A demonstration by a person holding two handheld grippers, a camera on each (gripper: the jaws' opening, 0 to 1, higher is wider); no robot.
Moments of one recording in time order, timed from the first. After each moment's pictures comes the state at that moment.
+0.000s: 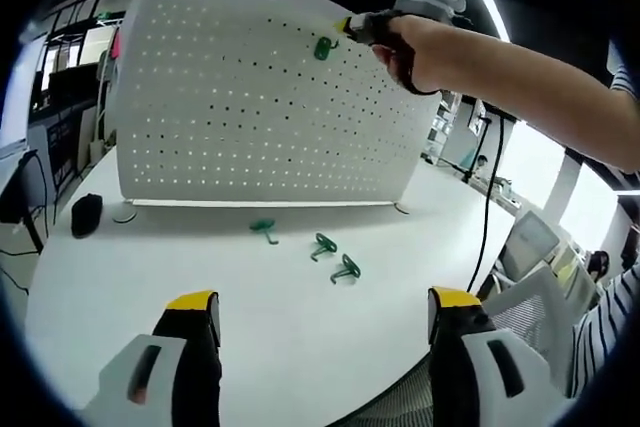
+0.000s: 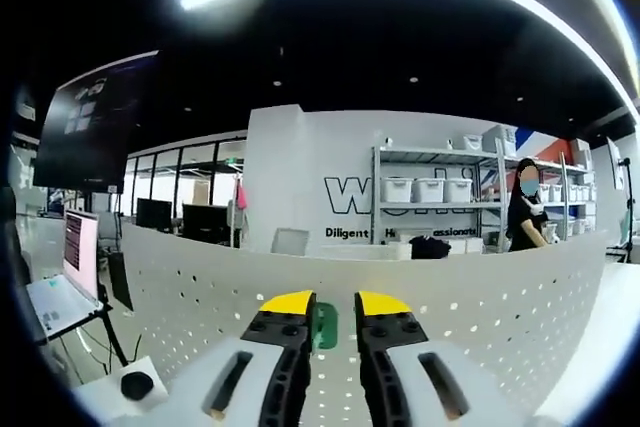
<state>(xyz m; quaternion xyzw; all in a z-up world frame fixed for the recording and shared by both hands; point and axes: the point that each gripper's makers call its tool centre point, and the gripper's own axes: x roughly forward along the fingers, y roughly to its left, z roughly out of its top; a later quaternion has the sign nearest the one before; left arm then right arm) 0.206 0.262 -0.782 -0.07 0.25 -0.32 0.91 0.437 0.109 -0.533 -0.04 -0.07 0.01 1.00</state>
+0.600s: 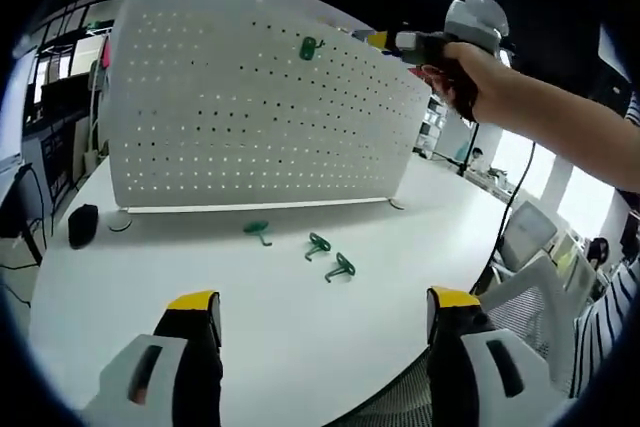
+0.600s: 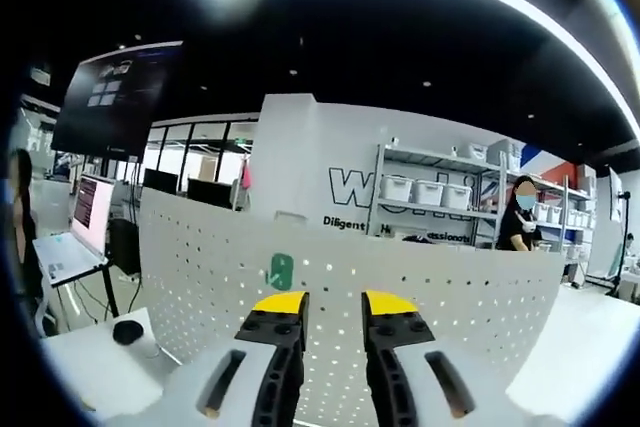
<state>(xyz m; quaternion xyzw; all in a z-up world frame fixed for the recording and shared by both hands) 0.201 0.256 -0.782 -0.06 0.25 -0.33 0.91 0.368 0.058 -0.563 -0.08 -0.03 0.02 1.00</state>
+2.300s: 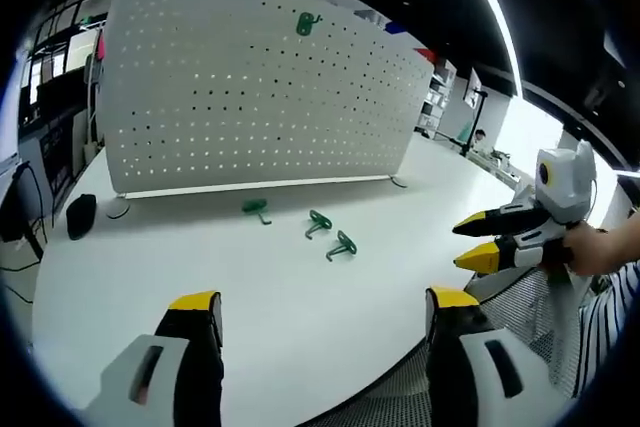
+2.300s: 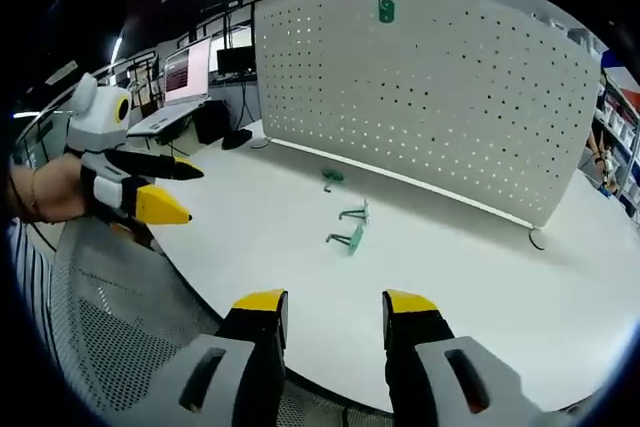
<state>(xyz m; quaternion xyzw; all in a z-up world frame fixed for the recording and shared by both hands) 0.196 0.251 -0.800 -0.03 0.29 -0.33 0.90 0.157 0.089 -0.805 -0.07 0.31 0.20 0.93</state>
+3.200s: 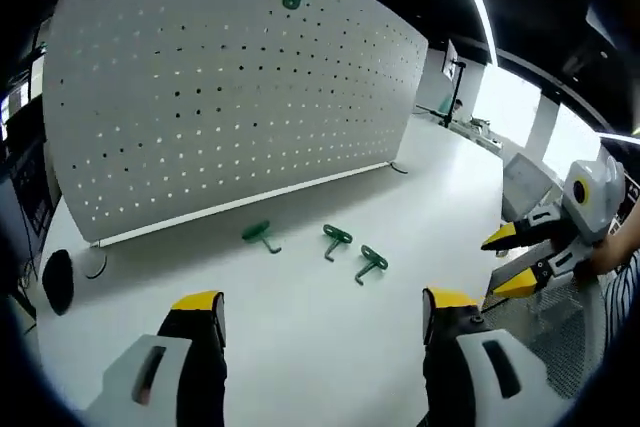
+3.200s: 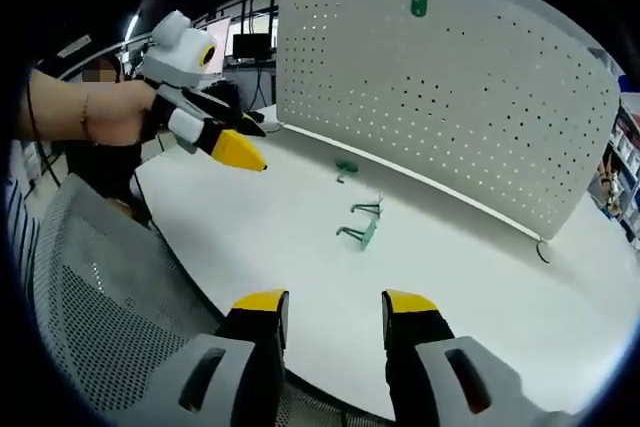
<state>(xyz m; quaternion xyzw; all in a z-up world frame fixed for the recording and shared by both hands) 0.283 0.238 -0.814 0.03 0.30 -0.39 0.87 0.161 0.096 -0.820 -0.11 0.31 0.21 0.92</state>
